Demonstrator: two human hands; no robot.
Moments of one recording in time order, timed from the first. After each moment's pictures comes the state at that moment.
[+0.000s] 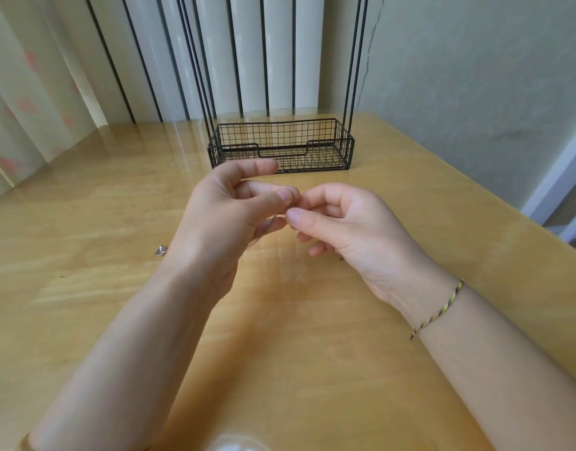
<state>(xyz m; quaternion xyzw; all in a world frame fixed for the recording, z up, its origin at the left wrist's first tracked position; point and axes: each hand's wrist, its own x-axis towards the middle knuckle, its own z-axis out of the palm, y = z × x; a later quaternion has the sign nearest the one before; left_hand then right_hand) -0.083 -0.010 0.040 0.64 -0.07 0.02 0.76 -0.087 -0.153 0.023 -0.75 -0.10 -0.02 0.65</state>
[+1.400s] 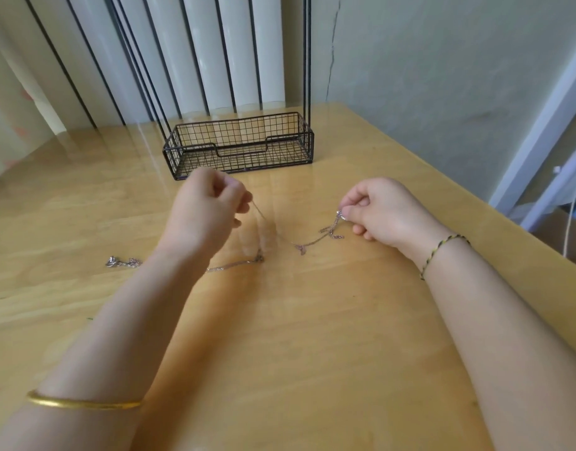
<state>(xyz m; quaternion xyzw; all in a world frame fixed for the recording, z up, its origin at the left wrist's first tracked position) -0.038 -0.038 0.019 0.82 -0.03 0.12 0.56 -0.047 -0.245 0.008 -0.91 0.05 -0.07 0.41</state>
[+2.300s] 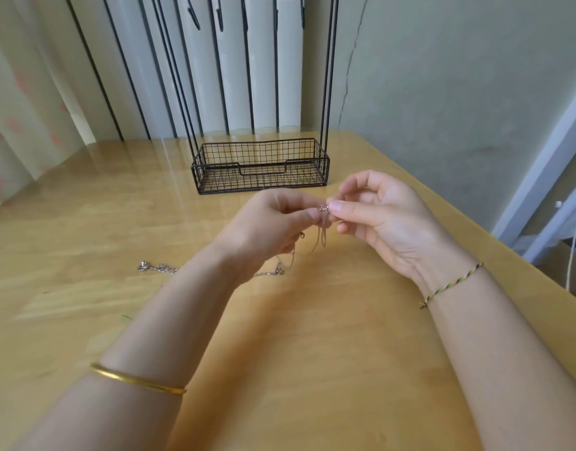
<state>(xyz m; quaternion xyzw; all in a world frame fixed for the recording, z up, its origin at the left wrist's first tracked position) -0.059 -0.054 0.041 0.77 -0.18 -0.09 0.60 -0.075 -0.214 0.040 -0.65 -0.08 -0.06 0.75</state>
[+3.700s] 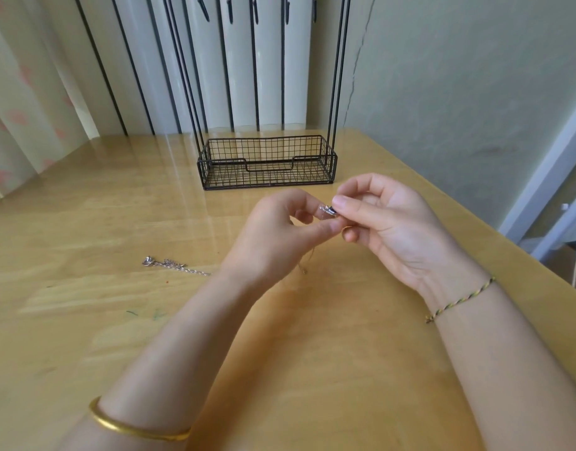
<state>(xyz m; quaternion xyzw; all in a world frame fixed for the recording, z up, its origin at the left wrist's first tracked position) -0.076 -0.054 0.032 0.81 -0.17 0.04 0.55 -0.081 -0.202 0.035 -0.64 -0.09 -0.05 0.76</state>
